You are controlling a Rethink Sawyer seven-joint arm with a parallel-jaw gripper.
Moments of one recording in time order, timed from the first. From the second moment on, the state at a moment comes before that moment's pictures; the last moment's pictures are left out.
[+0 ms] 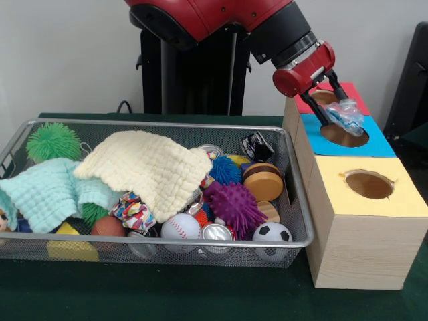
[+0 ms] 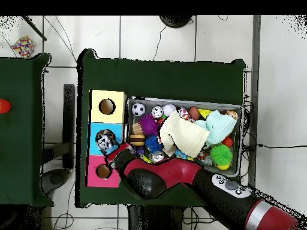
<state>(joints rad) -0.83 -0.51 0.84 2.20 -0.49 -0.12 1.22</state>
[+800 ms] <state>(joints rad) -0.83 -0.51 0.84 2.20 -0.49 -0.10 1.22</state>
